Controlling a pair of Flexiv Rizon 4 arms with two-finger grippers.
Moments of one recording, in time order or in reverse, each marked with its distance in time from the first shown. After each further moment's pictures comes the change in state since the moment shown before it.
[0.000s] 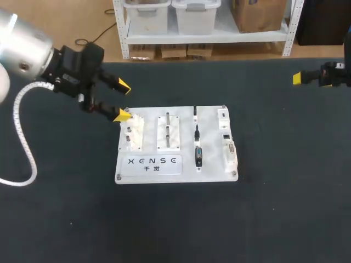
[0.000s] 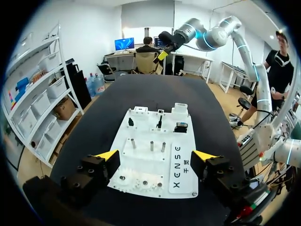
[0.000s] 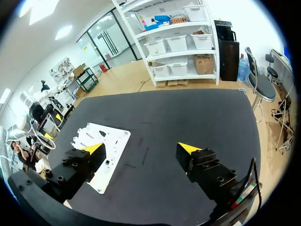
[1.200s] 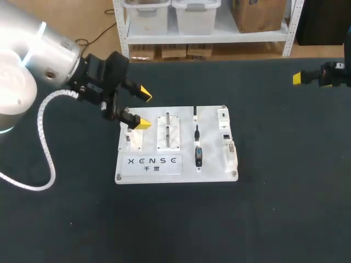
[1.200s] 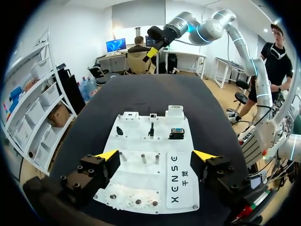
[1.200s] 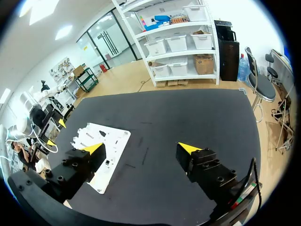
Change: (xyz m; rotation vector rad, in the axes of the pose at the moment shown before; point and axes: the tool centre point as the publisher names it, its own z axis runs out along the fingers) left arm -0.015 -0.015 0.040 0.035 0.010 0.070; right arm 0.000 0.000 0.000 0.000 0.000 0.000
